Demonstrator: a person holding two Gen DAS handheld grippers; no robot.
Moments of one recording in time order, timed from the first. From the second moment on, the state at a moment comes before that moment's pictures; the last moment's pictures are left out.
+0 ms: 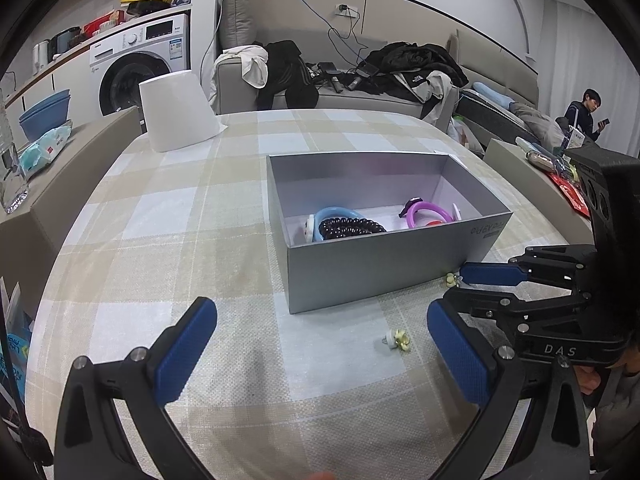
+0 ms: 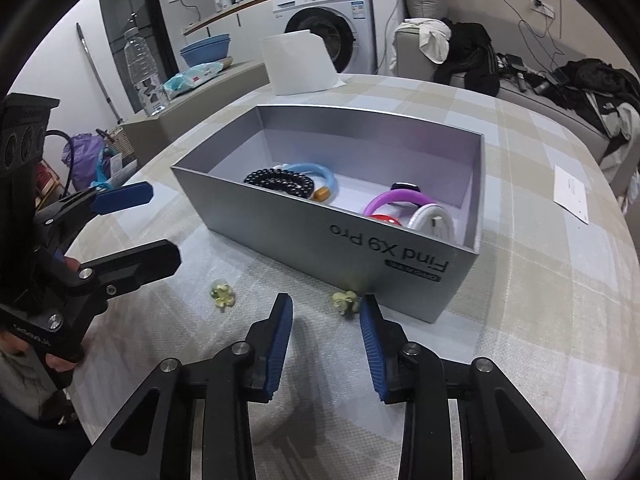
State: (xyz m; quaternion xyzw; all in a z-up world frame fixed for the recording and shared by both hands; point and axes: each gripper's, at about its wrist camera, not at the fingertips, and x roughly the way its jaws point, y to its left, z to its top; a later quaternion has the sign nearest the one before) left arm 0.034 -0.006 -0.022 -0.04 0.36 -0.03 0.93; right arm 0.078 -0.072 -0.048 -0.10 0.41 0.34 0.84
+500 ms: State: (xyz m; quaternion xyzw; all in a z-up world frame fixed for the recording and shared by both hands) left arm 0.035 -0.002 -0.022 -0.05 0.36 -0.02 0.93; right arm 0.077 -0.063 -0.049 -0.11 0.41 0.35 0.83
